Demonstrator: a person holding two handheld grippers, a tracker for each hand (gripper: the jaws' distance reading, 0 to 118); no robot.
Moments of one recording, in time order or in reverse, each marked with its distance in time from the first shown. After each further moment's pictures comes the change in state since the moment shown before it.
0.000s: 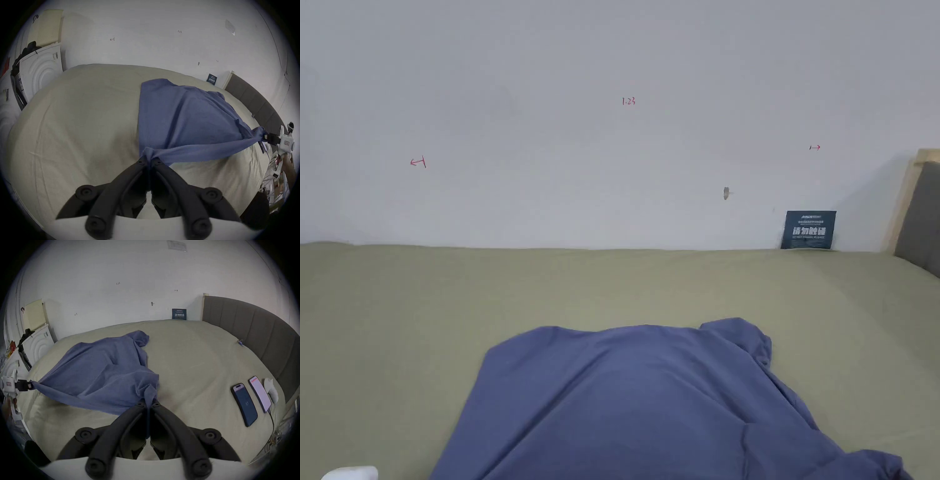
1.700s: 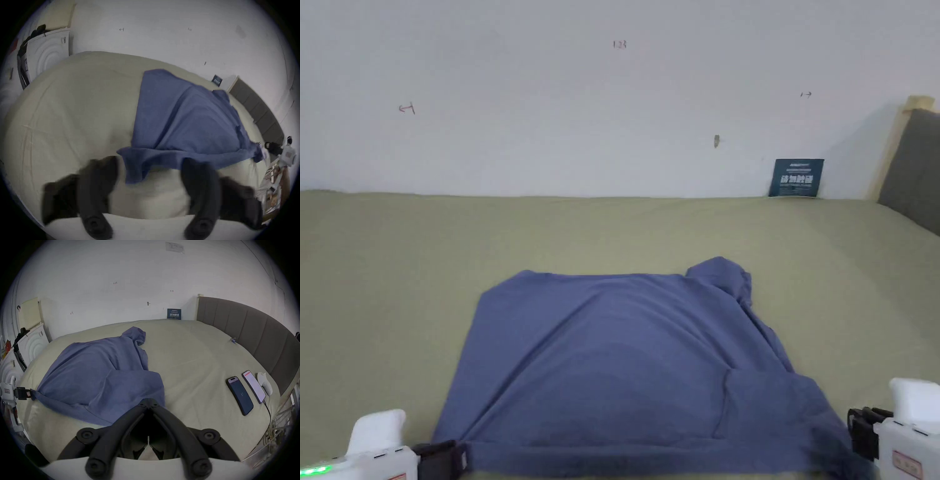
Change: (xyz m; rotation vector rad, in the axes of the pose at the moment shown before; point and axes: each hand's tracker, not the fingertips) left arm 0.017 -0.027 -0.015 -0.055 0.043 0.090; right arm -0.022 -0.010 0.012 -0.004 -0.073 -0.011
